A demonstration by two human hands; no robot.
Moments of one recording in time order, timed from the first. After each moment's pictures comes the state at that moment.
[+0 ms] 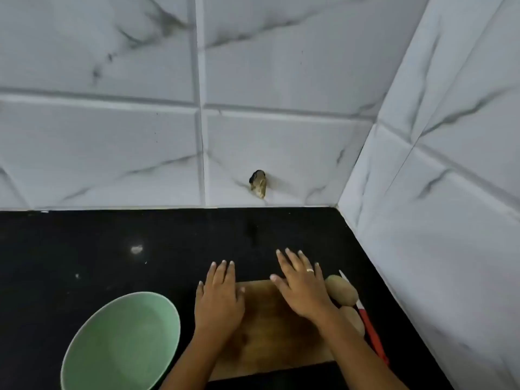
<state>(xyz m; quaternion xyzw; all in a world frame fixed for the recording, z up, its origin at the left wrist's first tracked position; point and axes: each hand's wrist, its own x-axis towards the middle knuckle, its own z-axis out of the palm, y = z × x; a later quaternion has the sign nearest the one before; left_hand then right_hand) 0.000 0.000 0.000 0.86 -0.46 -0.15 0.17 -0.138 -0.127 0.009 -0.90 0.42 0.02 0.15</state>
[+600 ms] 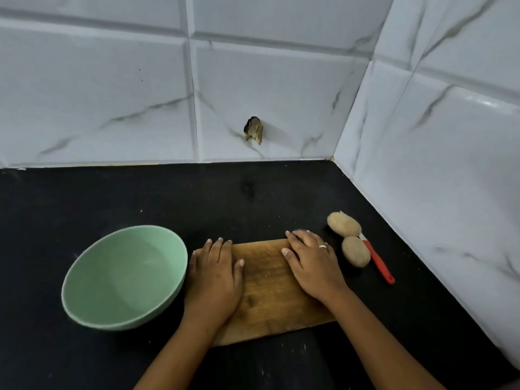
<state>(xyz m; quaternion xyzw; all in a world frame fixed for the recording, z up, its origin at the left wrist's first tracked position) -0.015 0.062 -0.052 0.84 -0.51 -0.07 0.16 -0.176 -0.063 -0.048 -0.88 0.45 -0.07 0.11</state>
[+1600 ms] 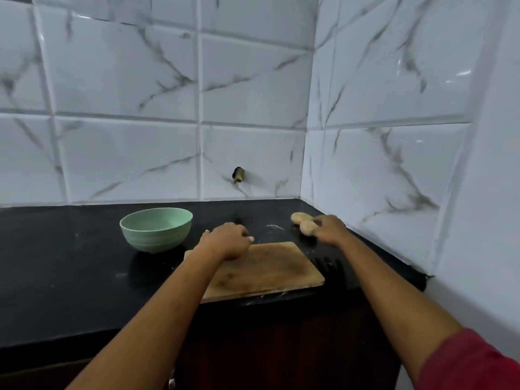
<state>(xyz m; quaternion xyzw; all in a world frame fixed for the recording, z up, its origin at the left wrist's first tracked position) -0.104 0.145 -0.003 0.79 -0.59 -0.06 0.15 -0.299 -0.025 -0.015 -0.80 0.54 -0.21 0.17</state>
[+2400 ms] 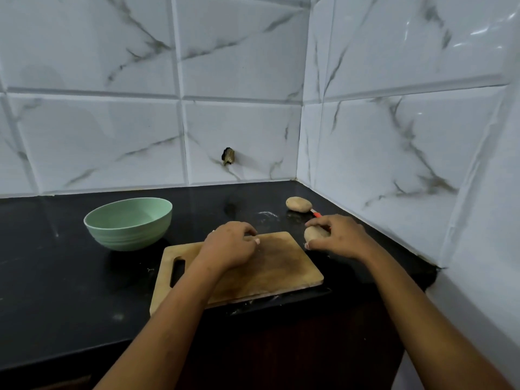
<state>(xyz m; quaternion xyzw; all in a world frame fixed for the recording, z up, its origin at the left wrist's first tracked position) -0.118 0.111 -0.030 0.75 -0.61 -0.09 0.24 -0.333 -0.001 -0.025 -0.85 0.47 -0.18 0.13</state>
